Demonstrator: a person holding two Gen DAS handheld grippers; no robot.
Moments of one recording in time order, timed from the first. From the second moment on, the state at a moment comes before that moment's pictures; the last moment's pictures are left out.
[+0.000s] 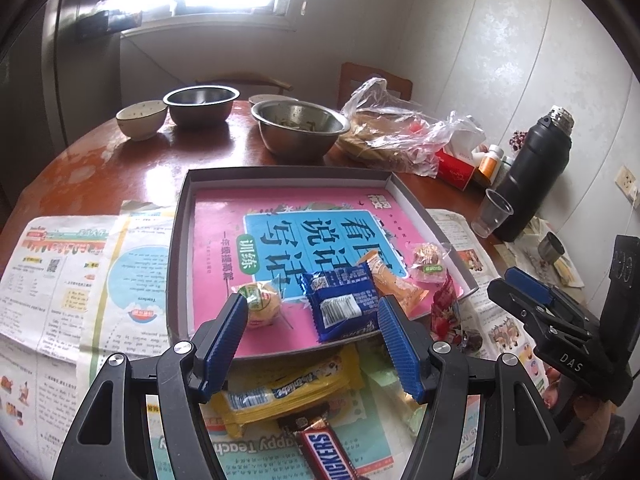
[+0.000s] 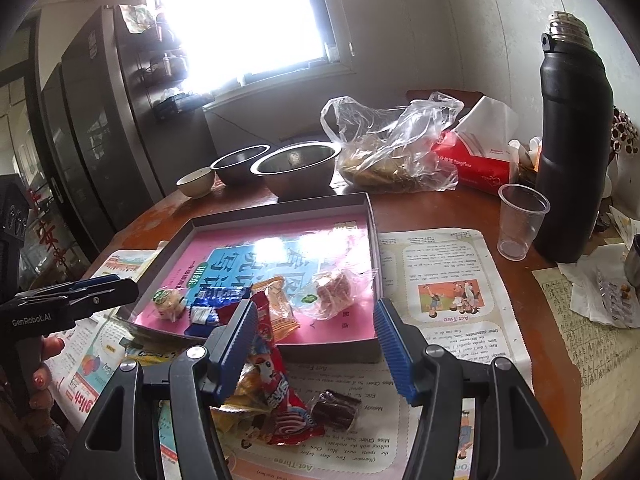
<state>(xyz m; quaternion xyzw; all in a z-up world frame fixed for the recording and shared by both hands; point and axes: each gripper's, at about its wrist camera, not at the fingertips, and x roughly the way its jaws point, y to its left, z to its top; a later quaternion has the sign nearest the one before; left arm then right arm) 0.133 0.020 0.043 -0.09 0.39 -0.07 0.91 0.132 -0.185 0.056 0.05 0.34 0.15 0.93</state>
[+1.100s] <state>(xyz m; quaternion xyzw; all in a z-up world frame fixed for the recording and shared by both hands) 0.093 0.011 0.021 -0.06 0.44 -0.07 0.90 0.099 -0.154 0.047 0.02 0.35 0.19 0.92</state>
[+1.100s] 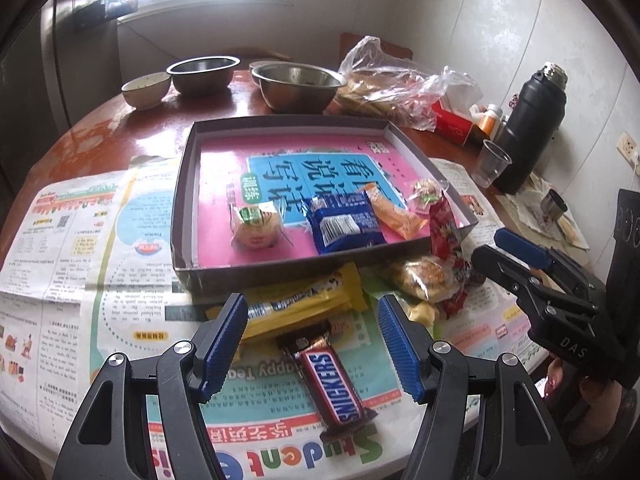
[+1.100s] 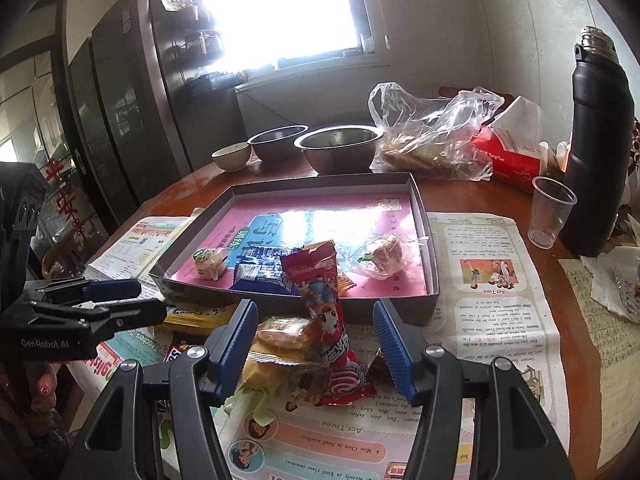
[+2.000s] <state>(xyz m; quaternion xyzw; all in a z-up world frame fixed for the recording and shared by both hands) 0.084 0.001 -0.025 -0.07 0.50 -0.07 0.86 0.130 -0.151 0.010 0.02 0.38 0.20 0.90</state>
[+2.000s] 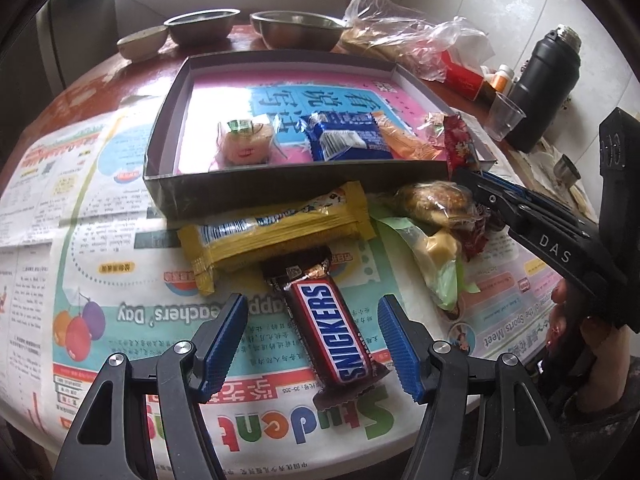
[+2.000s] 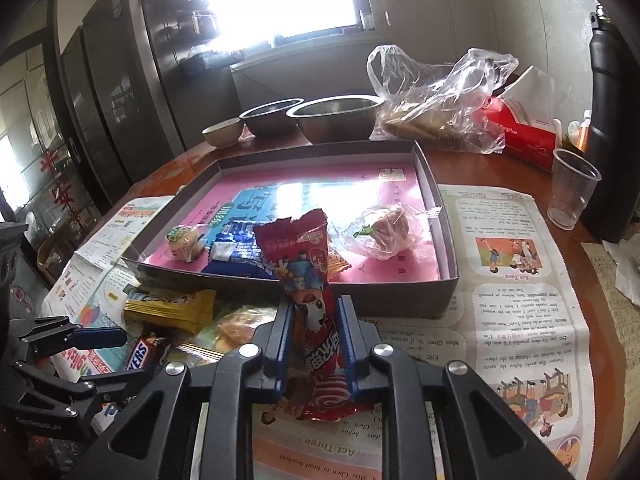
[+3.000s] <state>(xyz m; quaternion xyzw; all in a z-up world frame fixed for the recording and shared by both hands) 0.076 0.000 -0.005 -0.06 0.46 -0.07 0.88 0.125 -0.169 0.025 0.08 0.35 0.22 0.91</state>
